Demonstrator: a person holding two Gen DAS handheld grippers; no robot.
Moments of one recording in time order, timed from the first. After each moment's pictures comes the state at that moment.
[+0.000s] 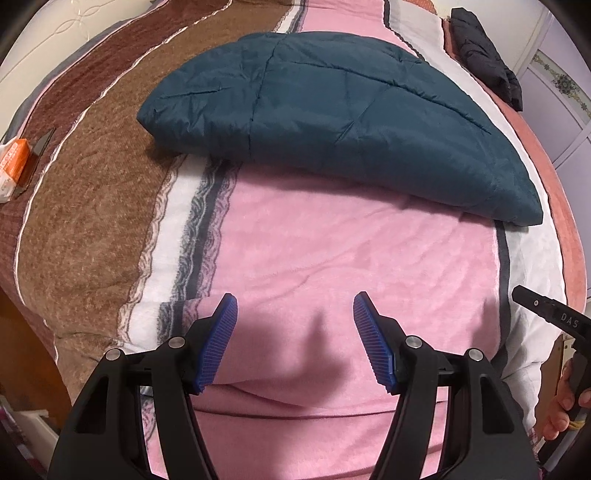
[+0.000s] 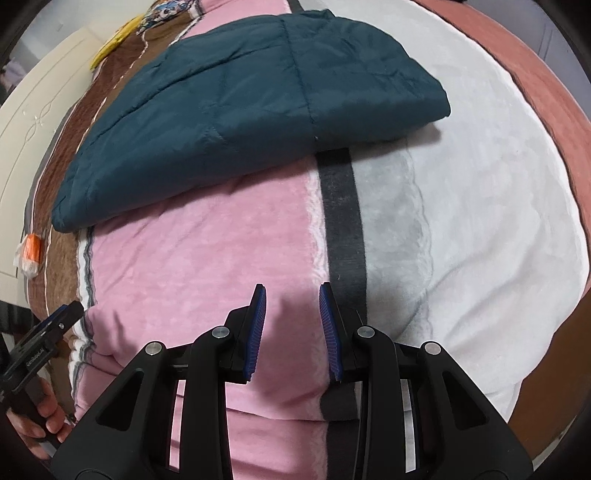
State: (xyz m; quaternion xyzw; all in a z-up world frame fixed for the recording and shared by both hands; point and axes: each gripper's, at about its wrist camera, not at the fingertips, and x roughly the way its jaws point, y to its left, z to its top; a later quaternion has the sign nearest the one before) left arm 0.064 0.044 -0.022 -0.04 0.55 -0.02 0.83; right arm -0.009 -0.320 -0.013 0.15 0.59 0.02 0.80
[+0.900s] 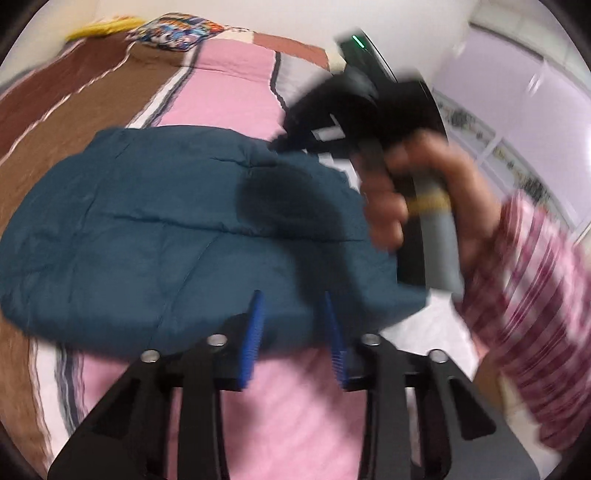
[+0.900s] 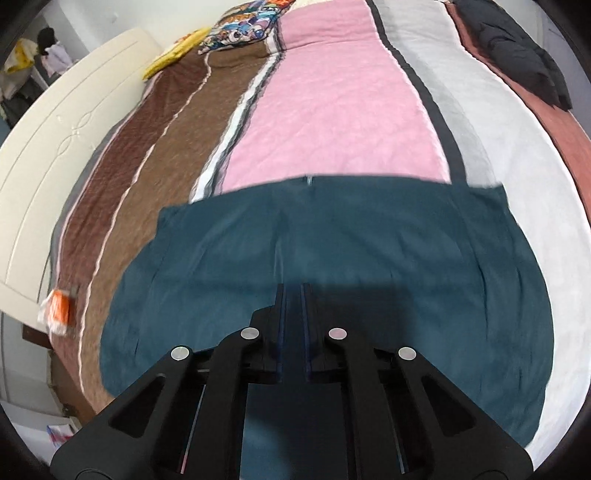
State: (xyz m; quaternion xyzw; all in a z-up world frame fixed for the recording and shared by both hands) left arm 0.152 -0.027 0.023 -0.11 0.42 -0.24 0.87; right arm 0.299 -0.227 0.057 0.09 0.52 0.11 0.84
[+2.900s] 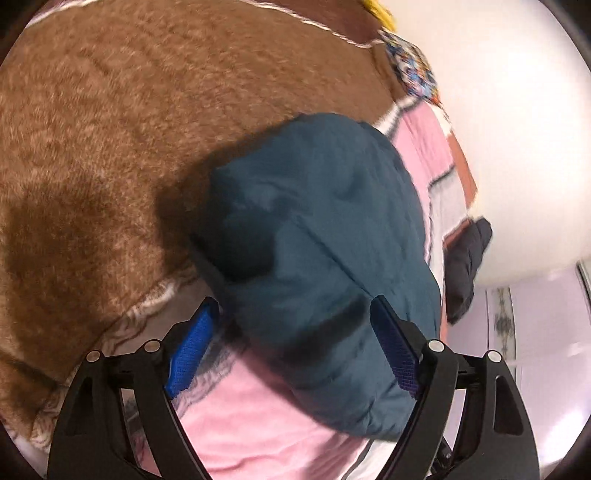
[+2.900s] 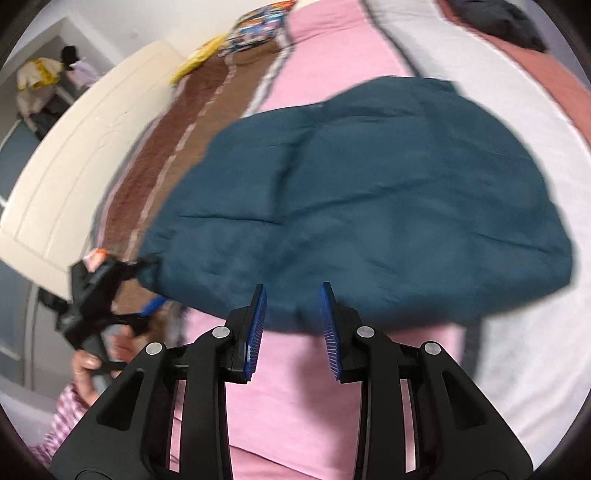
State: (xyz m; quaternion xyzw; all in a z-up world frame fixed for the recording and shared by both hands) left arm 0.162 0.170 -0.081 -0.49 0.43 0.01 0.76; right arm 0.085 -0.235 0.046 0.17 0.51 0.19 0.82
